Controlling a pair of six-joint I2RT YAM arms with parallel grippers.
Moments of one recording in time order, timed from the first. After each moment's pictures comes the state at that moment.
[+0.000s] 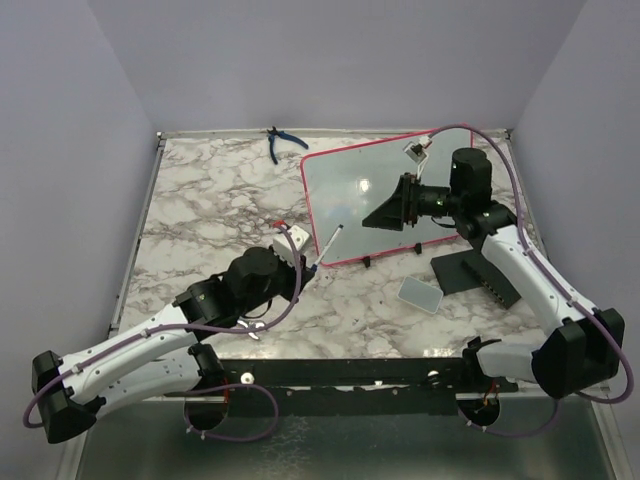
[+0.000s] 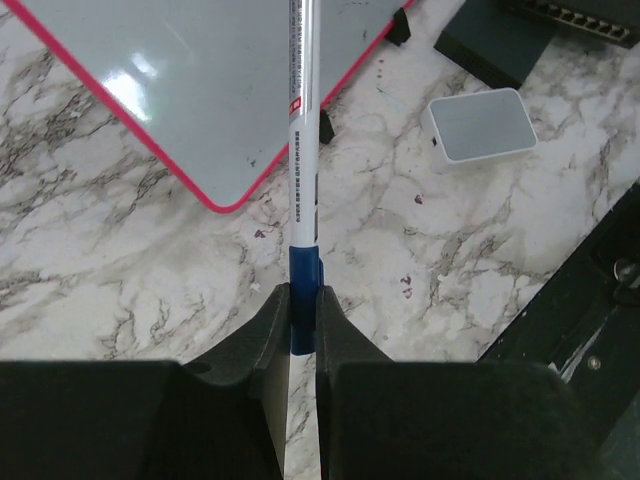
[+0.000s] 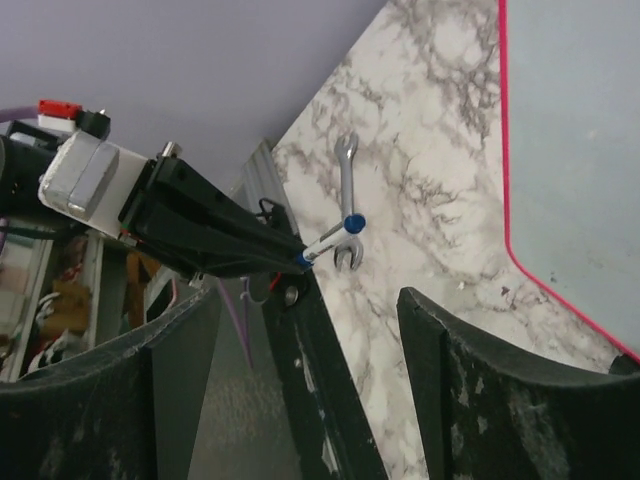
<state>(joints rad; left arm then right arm) -0.99 0.81 0.70 -0.31 -0.20 -0.27 0.31 1.24 1.04 -0.09 -0.98 0.52</state>
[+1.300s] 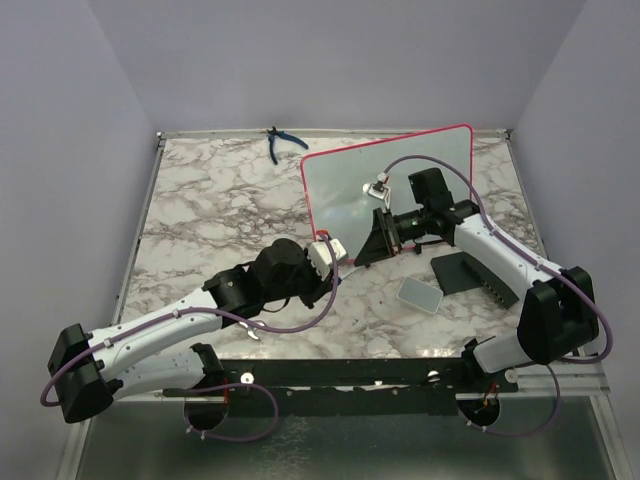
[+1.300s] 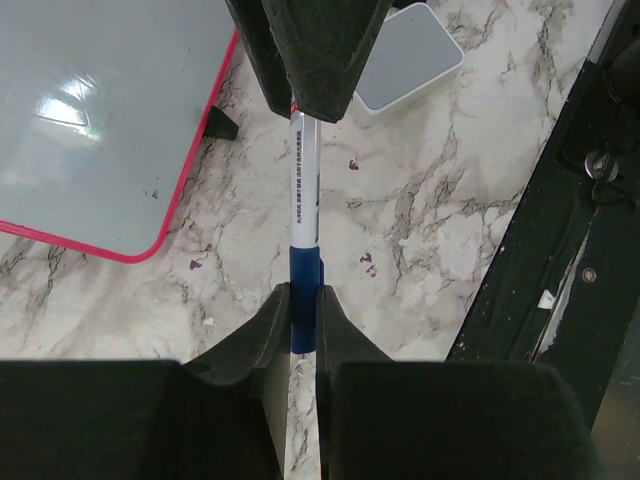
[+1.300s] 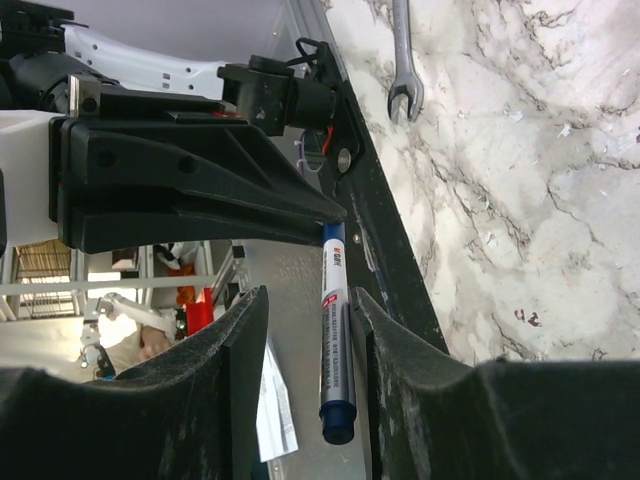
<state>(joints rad) -1.00 1.02 0.76 -0.24 0.11 -0.02 0.41 1.46 1.08 -0.51 -1.17 0.29</state>
